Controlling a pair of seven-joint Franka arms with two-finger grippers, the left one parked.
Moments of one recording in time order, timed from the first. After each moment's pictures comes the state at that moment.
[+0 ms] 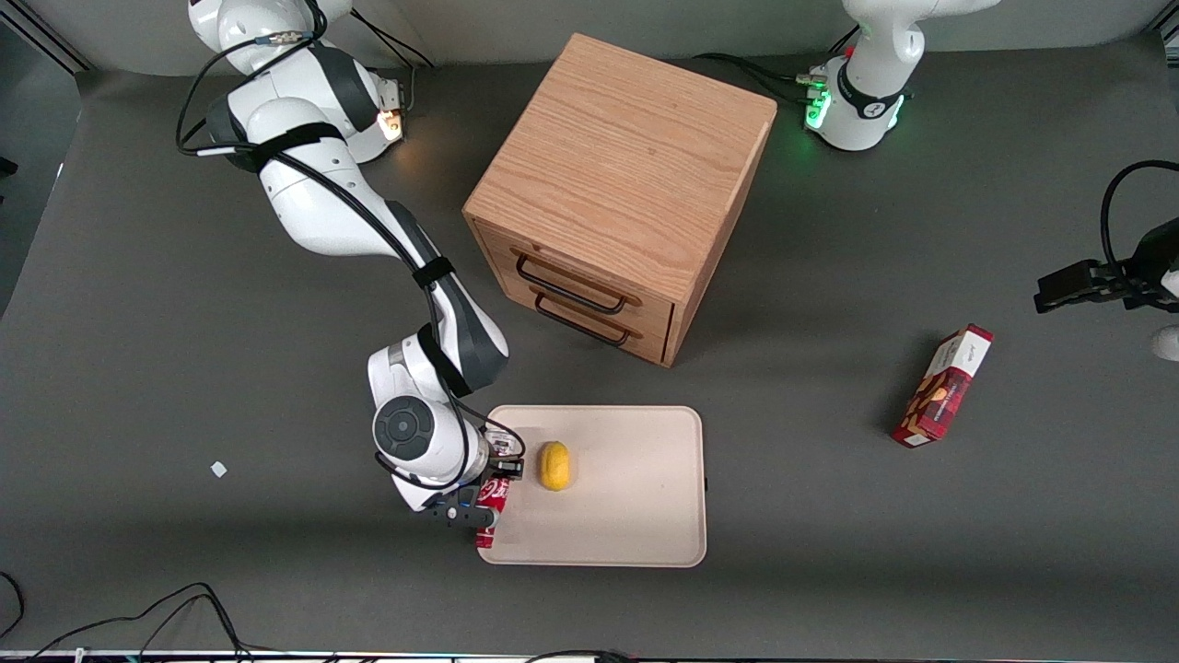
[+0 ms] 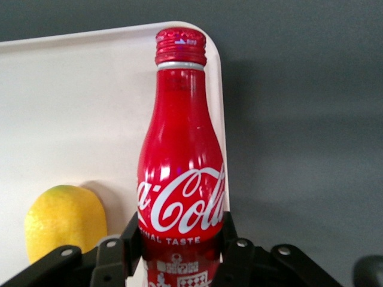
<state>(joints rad) 0.41 1.09 0.01 -0.94 0.05 2.08 0.49</state>
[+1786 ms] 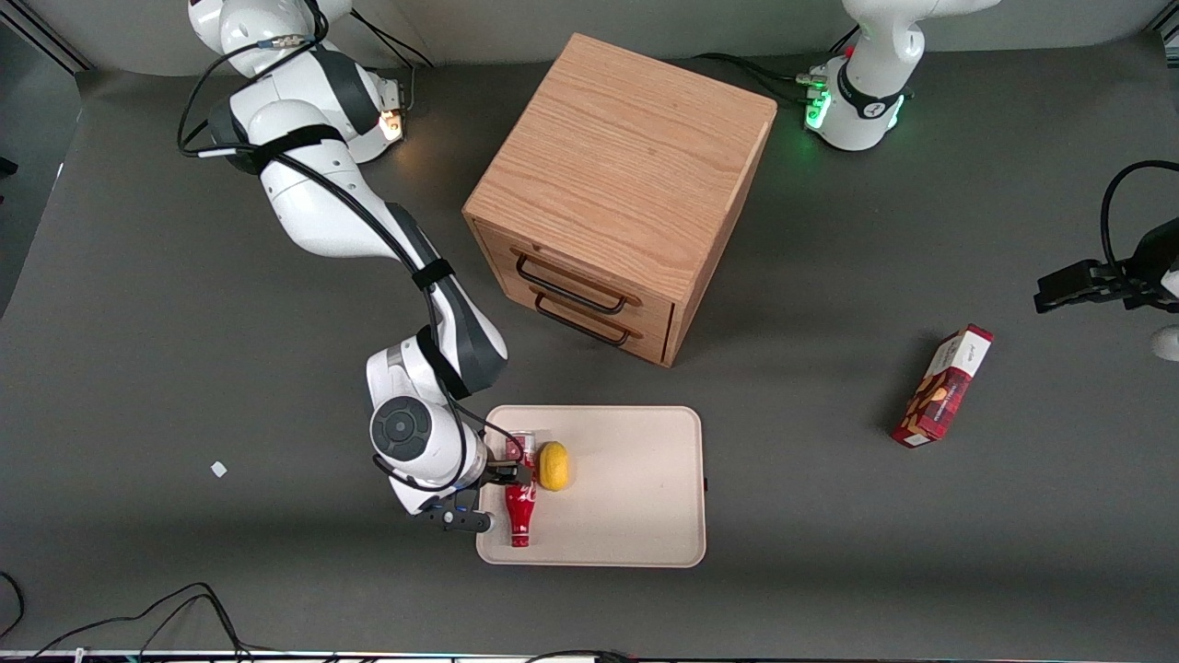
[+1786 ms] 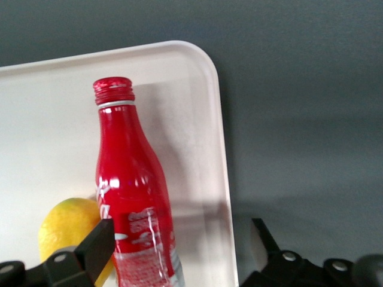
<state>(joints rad) 0.41 1.08 0.01 -0.92 0.05 2.09 0.54</state>
